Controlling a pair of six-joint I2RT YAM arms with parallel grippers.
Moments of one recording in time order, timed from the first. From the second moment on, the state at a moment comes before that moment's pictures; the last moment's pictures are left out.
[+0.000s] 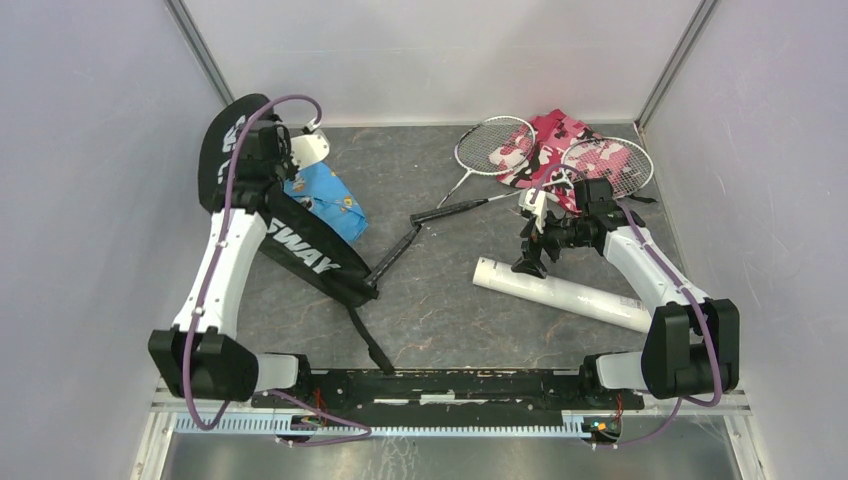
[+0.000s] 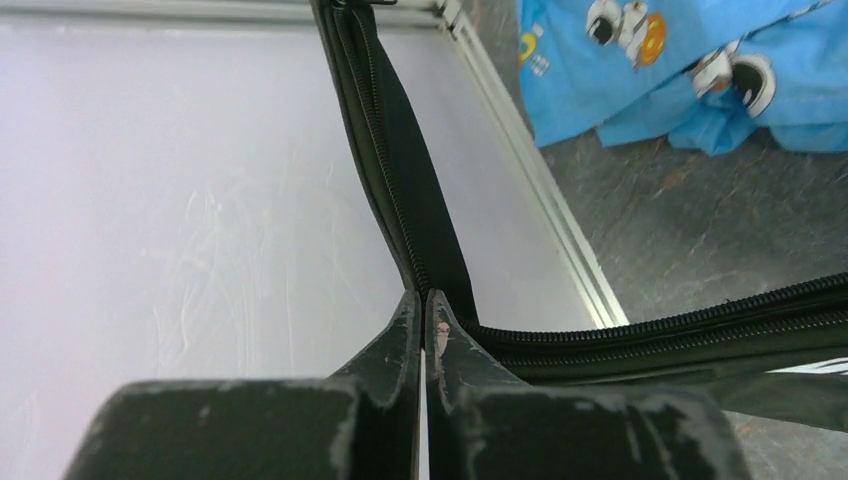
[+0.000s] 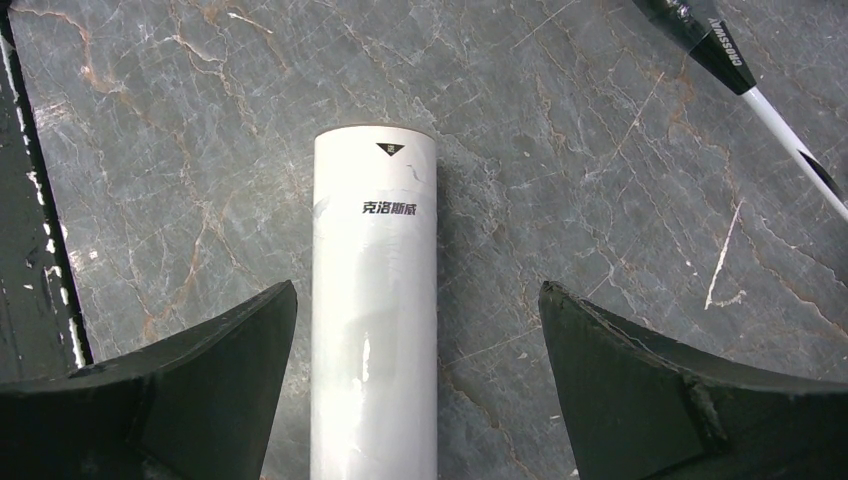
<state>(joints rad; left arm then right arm) -0.06 1.34 1.35 -0.55 -0.29 1.10 0.10 1.34 0.91 -0.62 -0.86 -0.88</state>
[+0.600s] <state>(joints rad) -0.06 1.21 1.15 -0.29 -0.50 1.27 0.10 1.34 0.91 -0.65 -0.89 -0.91</state>
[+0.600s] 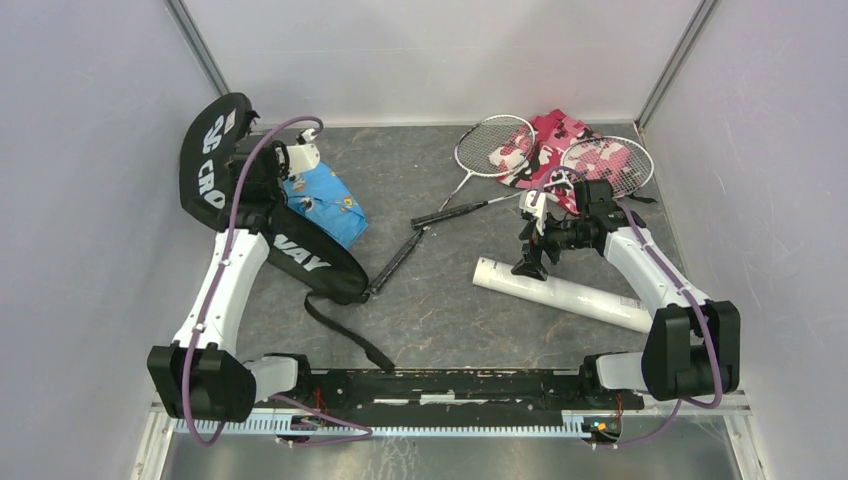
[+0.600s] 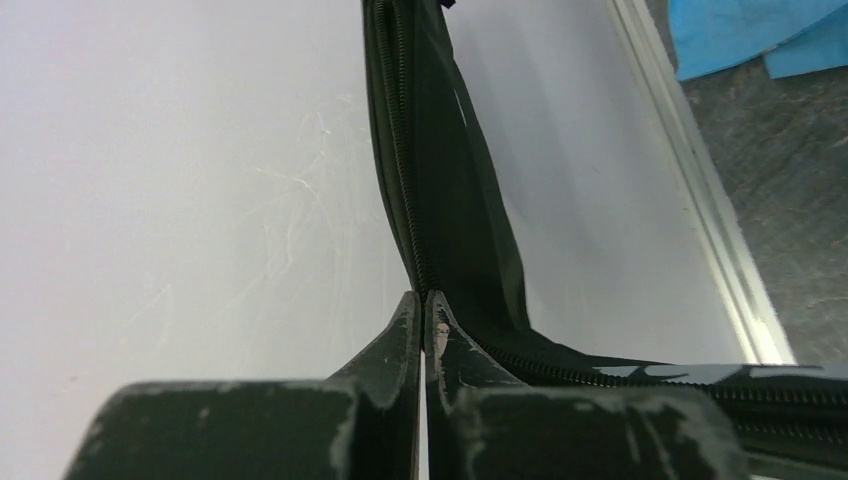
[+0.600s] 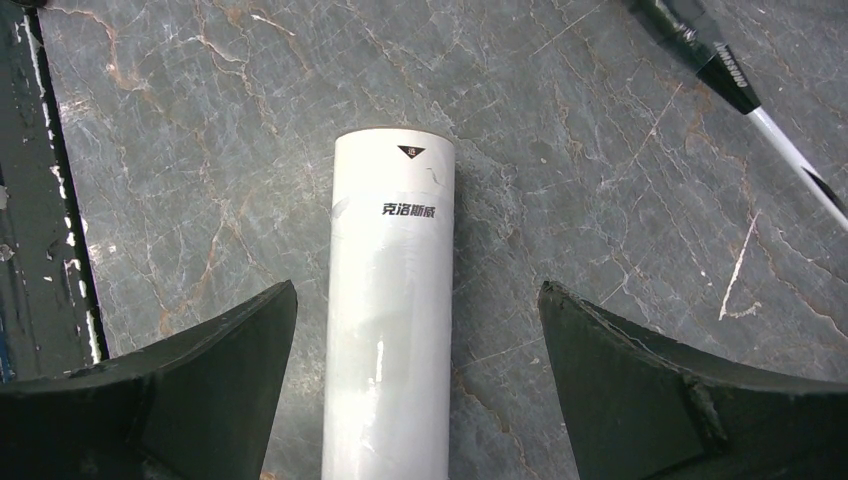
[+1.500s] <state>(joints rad) -0.34 1.41 1.32 -0.44 0.01 0.60 0.14 1.32 0.92 -0.43 -0.86 -0.65</state>
